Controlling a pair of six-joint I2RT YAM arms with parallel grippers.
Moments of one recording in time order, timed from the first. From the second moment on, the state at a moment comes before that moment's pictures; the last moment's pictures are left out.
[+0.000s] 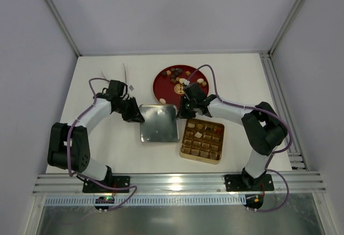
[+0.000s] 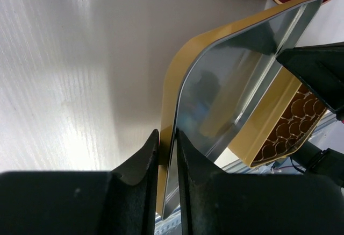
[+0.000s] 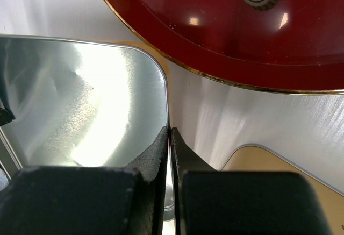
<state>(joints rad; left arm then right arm) -0.20 1.50 0.95 -0.61 0.45 -0.48 0.66 1.76 1.08 -0.21 -0.15 0.69</state>
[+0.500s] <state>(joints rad) -0.20 1.50 1.01 -0.64 0.50 -0.47 0.66 1.76 1.08 -0.22 -0.15 0.68</state>
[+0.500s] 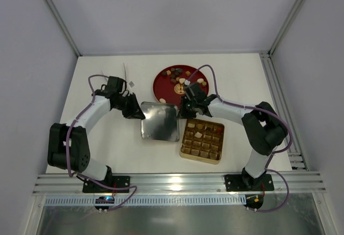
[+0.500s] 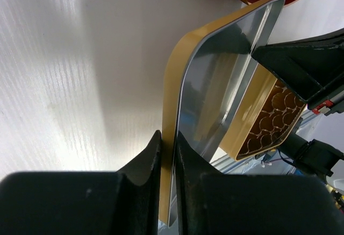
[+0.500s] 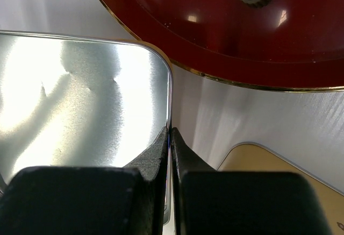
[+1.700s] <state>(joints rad) -0.19 1.53 1.11 -0.66 0.65 -0.47 0.70 1.69 1.10 -0.24 -0.18 0.65</state>
